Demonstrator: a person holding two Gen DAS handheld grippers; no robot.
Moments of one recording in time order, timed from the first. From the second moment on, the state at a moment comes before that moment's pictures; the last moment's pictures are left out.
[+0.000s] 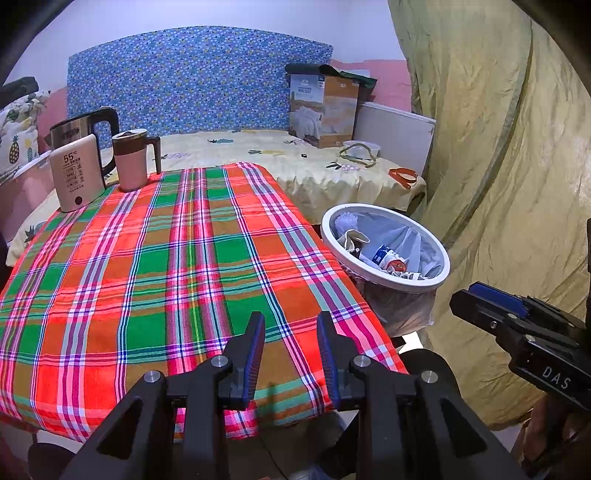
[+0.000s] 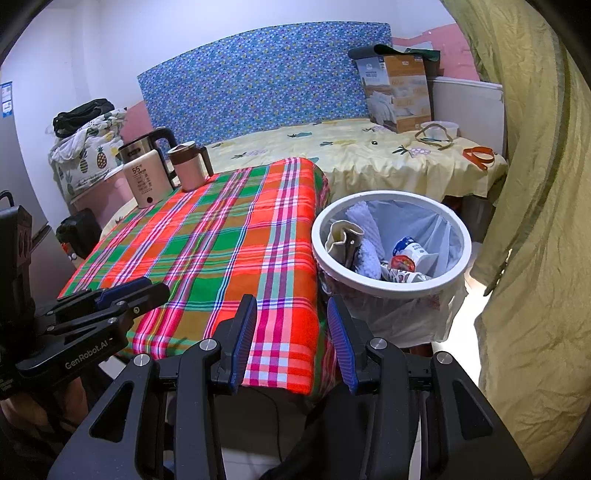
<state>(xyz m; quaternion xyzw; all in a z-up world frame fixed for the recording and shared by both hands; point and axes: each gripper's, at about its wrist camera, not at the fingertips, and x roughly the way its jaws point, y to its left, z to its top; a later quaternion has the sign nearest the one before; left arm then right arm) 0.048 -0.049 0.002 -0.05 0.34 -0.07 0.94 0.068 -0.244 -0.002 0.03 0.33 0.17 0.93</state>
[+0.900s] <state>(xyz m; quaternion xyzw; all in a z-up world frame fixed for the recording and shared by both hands) 0.045 -0.050 0.000 -0.04 0.34 -0.07 0.94 0.067 -0.237 -0.003 0.03 0.34 0.17 0.93</state>
